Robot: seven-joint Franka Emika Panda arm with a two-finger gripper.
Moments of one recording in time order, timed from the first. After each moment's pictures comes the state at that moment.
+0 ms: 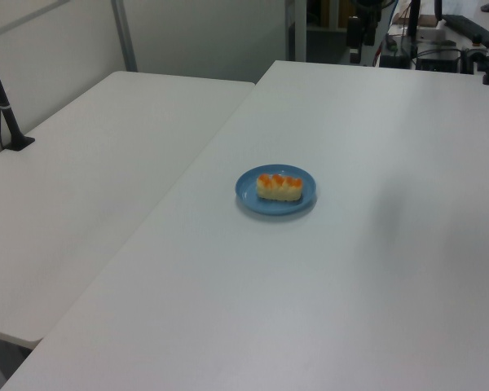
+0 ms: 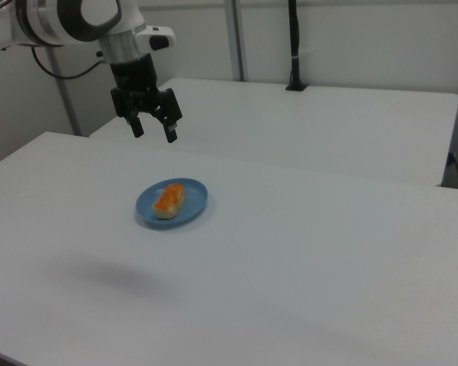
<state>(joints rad) 0.00 0.09 -0.01 -1.51 -0.09 1.63 0.06</state>
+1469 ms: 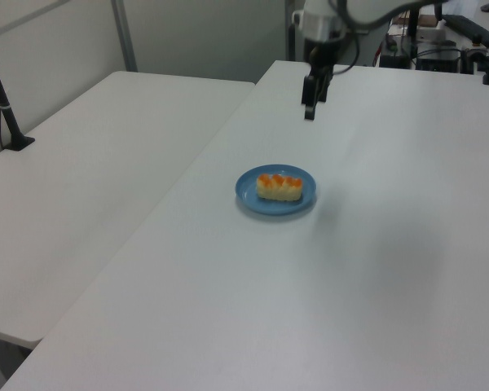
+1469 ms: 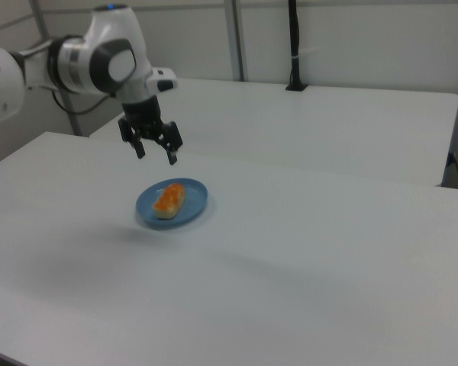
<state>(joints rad) 0.09 0.30 0.00 -1.53 -0.02 1.91 0.06</state>
